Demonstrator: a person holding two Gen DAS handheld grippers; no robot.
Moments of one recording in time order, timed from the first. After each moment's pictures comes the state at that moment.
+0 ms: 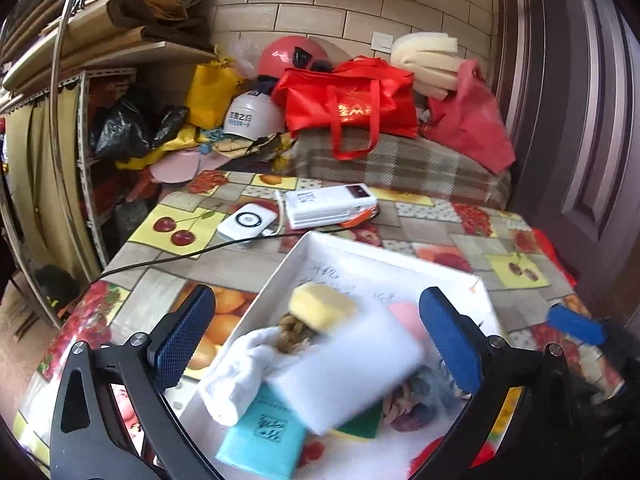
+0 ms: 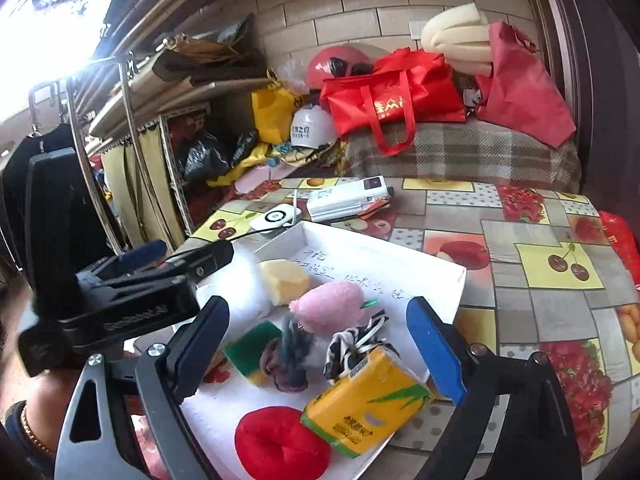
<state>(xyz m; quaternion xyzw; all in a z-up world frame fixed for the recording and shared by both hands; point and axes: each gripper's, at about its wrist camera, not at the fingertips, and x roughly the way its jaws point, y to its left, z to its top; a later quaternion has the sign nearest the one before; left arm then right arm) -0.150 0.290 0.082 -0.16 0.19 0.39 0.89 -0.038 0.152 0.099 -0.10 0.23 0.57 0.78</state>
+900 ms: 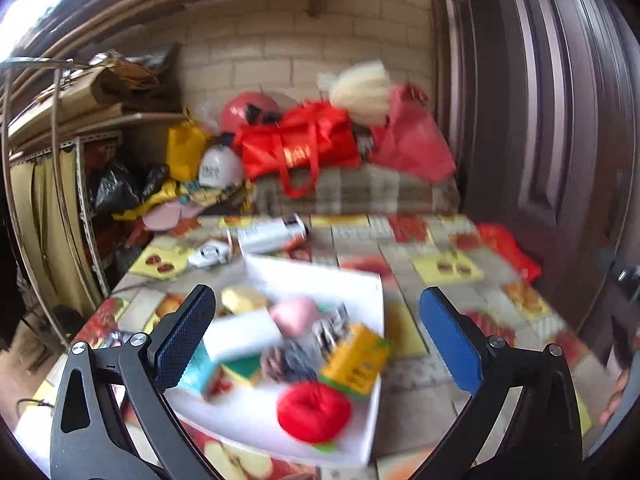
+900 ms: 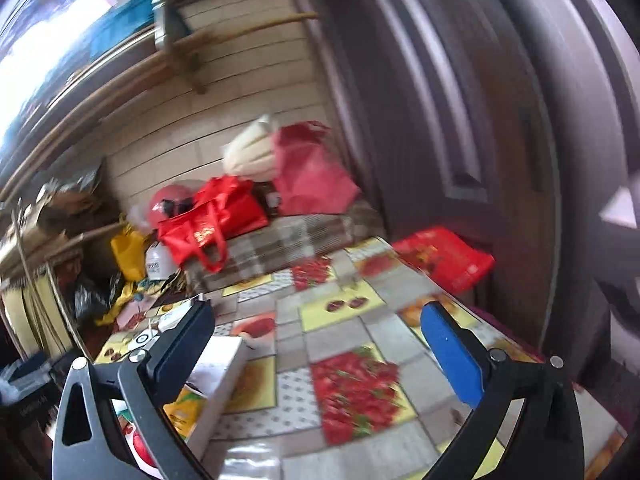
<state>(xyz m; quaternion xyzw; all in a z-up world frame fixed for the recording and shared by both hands) -0.136 0.120 0.138 -0.08 0.16 0.38 0.91 0.015 -0.075 0.146 0.09 0.14 0.33 0.93</state>
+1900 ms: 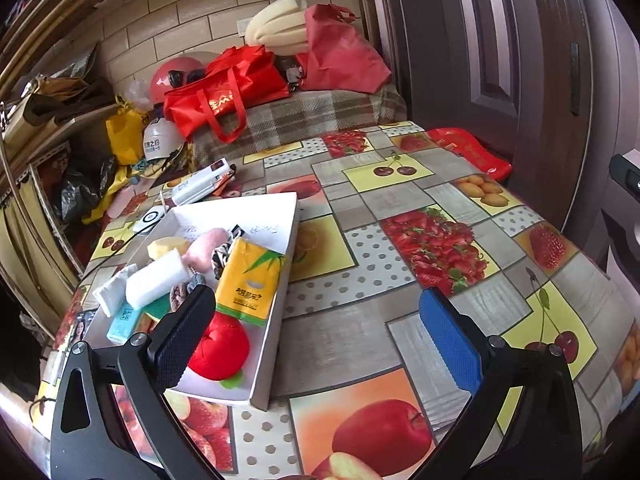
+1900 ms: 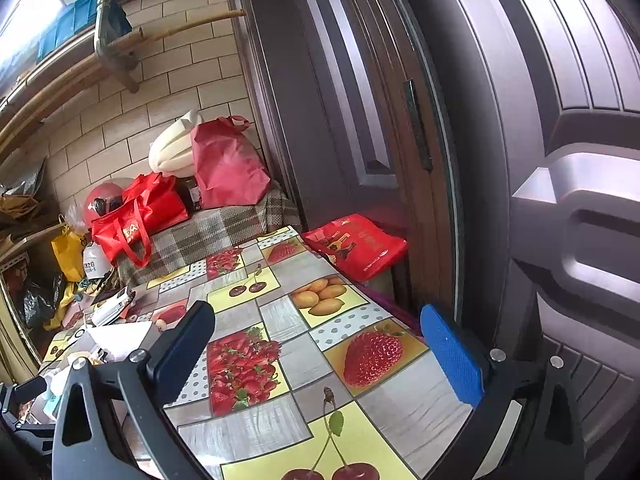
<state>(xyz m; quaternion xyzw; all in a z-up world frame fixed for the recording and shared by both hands) -0.062 0.039 0.090 -0.02 0.29 0.32 0.90 0.031 -0.149 0.122 0.07 0.16 0.22 0.96</state>
